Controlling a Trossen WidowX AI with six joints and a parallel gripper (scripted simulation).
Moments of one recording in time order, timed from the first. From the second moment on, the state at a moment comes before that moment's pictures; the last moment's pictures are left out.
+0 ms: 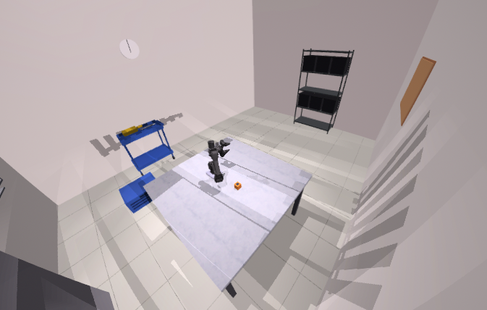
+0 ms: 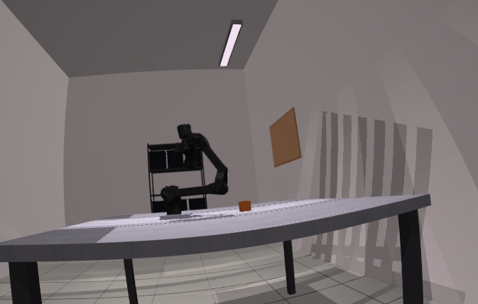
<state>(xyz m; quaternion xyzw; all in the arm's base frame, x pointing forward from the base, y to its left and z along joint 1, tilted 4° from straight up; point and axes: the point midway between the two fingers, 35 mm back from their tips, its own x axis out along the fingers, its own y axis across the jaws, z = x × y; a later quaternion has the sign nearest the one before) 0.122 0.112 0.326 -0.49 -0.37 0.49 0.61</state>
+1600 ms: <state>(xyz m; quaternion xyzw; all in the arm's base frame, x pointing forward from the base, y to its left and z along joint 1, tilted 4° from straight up) 0.261 0.149 0.239 -0.35 0.50 0.23 0.76</state>
